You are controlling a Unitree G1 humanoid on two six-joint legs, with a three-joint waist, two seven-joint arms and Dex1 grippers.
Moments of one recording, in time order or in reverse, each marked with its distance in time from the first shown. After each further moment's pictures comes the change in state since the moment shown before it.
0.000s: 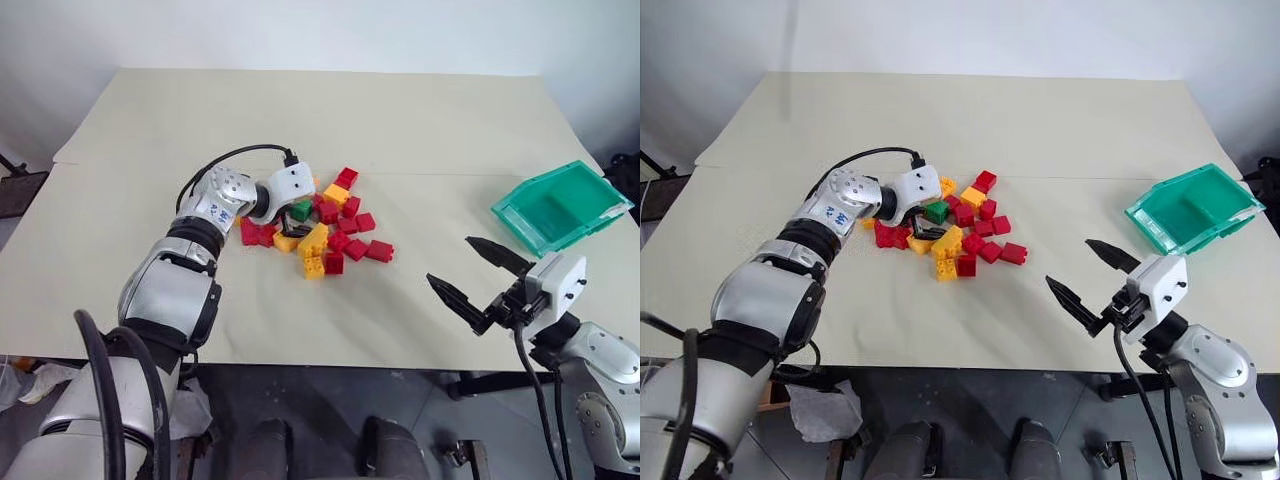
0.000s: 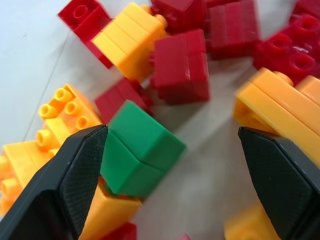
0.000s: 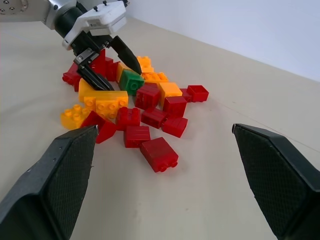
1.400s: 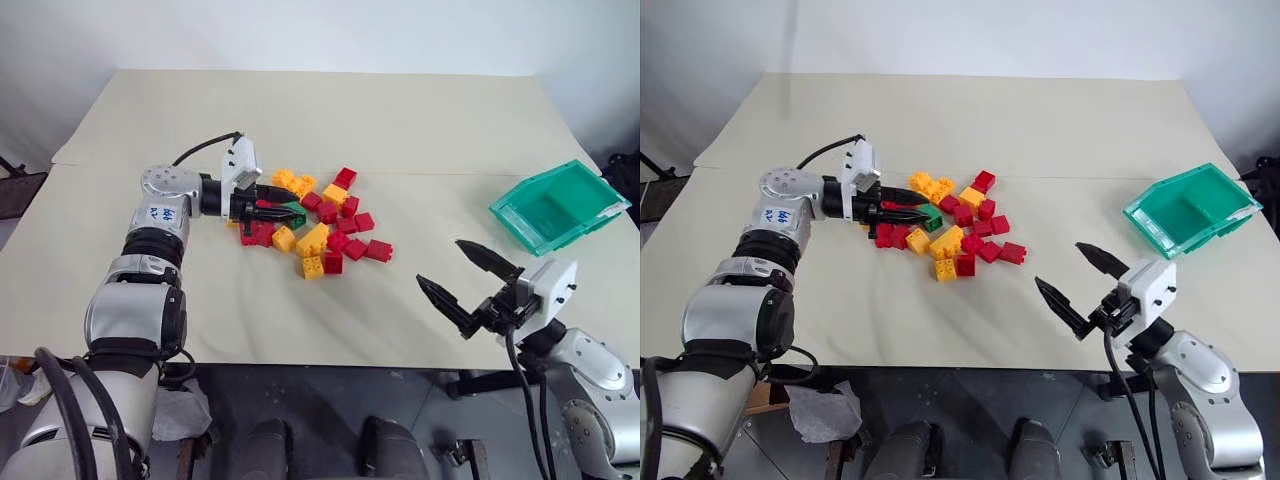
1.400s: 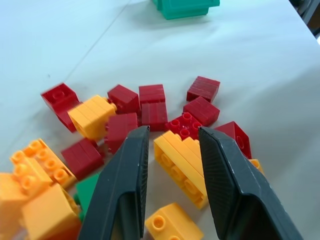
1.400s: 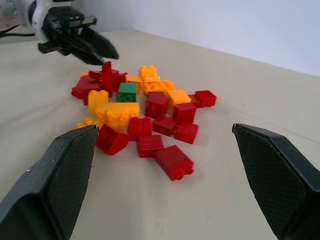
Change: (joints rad) left arm 0.125 0.143 0.258 -0.200 -0.287 -0.033 -0.487; right arm 0.010 0.047 0.051 -0.037 0.027 0.013 -0.040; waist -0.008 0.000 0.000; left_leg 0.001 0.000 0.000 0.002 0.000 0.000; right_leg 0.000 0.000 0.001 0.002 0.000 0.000
